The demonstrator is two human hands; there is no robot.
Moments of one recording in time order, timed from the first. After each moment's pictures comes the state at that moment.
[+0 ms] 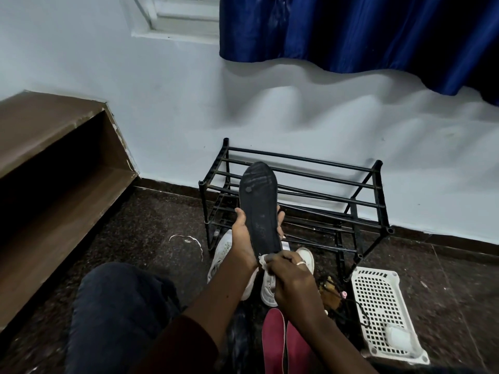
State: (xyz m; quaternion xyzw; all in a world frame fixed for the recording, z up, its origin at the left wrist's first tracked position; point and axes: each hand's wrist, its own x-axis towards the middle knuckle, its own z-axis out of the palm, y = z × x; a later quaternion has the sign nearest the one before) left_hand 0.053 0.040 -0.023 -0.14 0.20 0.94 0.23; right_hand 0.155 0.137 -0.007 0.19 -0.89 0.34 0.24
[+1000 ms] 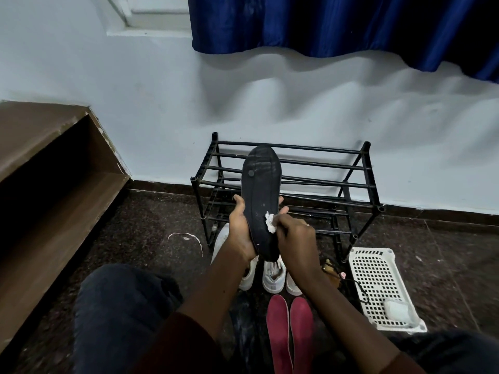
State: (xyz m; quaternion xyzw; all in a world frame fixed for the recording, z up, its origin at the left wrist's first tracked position) left_hand 0.058 0.042 -0.015 -0.12 0.27 0.92 0.25; right_hand 0.116 0.139 0.003 -0.02 -0.92 0.35 0.20
